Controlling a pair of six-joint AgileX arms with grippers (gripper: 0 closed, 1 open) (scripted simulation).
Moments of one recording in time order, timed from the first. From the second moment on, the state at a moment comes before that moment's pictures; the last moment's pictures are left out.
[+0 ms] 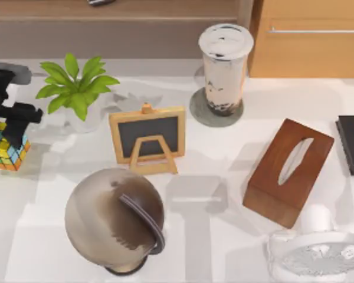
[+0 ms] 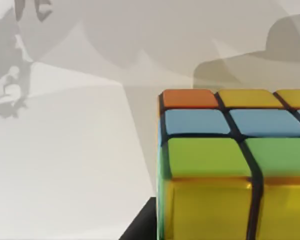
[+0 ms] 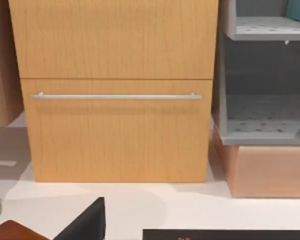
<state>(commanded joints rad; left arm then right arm) 0.01 2.02 1.49 -1.05 0.00 0.25 0.00 0.00 0.00 0.00 0.00 0.00</state>
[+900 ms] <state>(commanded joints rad) 0.03 2.08 1.61 -1.10 0.00 0.24 0.00 0.00 0.00 0.00 0.00 0.00</state>
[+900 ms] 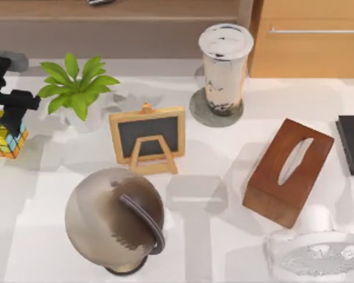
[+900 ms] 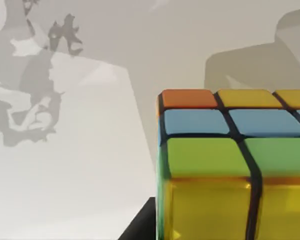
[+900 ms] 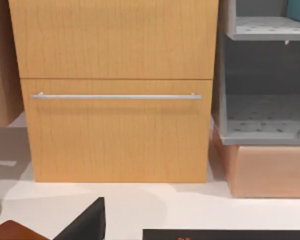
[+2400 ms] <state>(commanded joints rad) -0.44 1.61 1.52 0.11 -0.42 0.02 0.00 0.00 0.00 0.00 0.00 0.00</state>
